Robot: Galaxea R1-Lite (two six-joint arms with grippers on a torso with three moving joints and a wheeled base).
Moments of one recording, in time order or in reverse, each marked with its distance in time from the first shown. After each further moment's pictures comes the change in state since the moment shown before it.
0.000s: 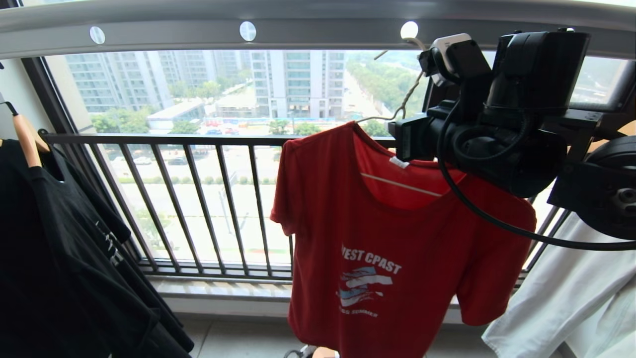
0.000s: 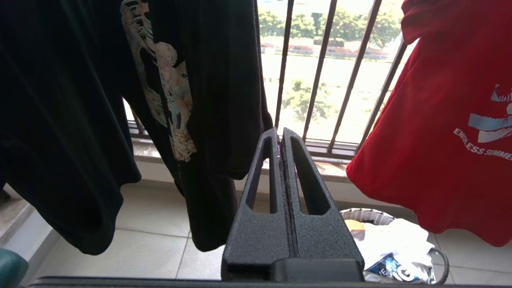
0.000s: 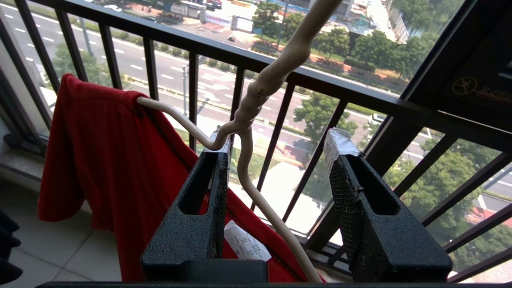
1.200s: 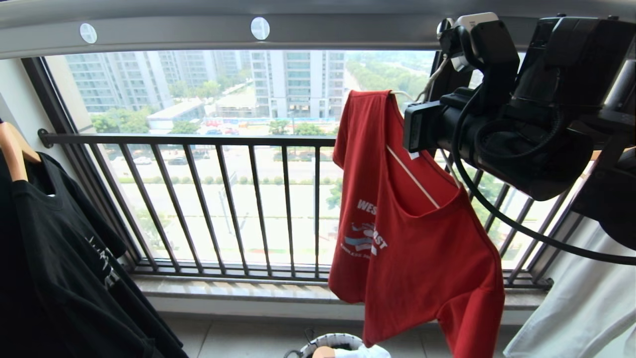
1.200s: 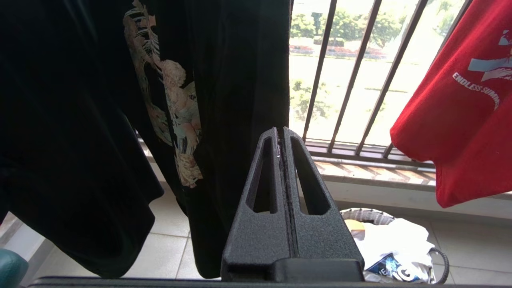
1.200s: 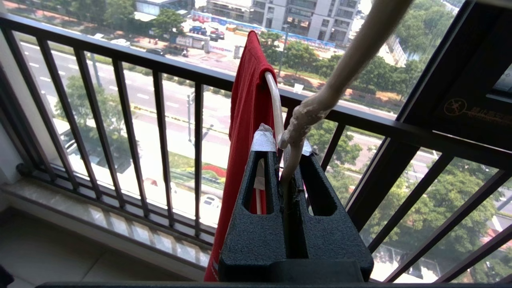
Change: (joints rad) left arm 0.000 0.000 0.000 0.000 0.000 0.000; right arm 0.021 -0.050 0.062 -0.124 -0.006 -0.017
